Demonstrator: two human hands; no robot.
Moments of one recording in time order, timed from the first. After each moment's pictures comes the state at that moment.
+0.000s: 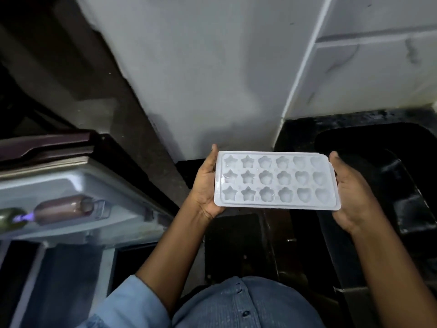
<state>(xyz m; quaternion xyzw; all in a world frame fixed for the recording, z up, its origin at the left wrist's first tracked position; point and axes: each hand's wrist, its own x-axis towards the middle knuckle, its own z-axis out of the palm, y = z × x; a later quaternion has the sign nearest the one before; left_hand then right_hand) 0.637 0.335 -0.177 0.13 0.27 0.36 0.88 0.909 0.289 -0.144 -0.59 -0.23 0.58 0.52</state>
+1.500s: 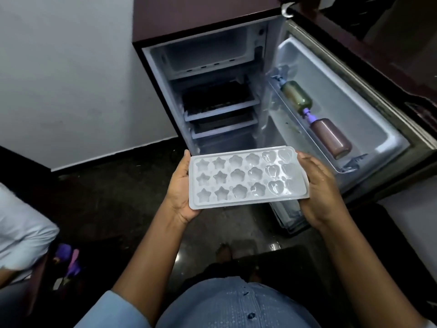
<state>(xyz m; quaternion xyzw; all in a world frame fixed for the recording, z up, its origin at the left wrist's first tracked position) 0.411 -0.035 -0.159 -0.13 0.39 0.84 0.36 0.484 0.224 -0.156 -0.25 -0.49 0.83 0.08</state>
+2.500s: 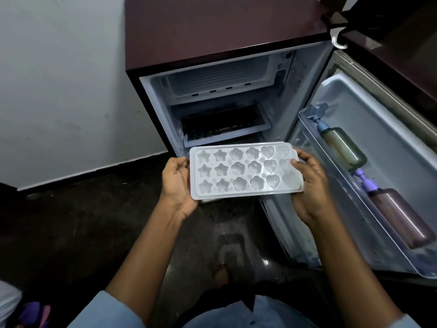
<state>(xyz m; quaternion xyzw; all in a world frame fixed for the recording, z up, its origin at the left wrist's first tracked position) 0.175 -0.062 -0.199 -0.19 0.44 0.85 0.23 0.248 0.198 -0.205 -0.25 -0.48 0.83 0.09</state>
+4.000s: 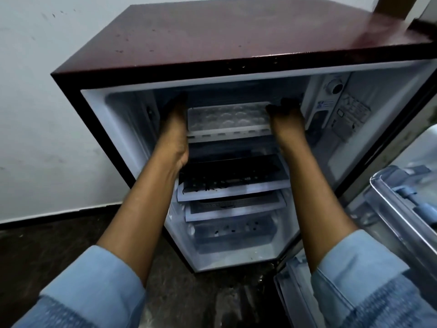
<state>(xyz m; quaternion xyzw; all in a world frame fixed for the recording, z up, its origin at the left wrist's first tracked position) -0.122 -0.012 -0.250 -0.04 0.63 0.77 -0.05 -0.129 0.225 -0.270 -0.14 -0.82 0.53 0.18</state>
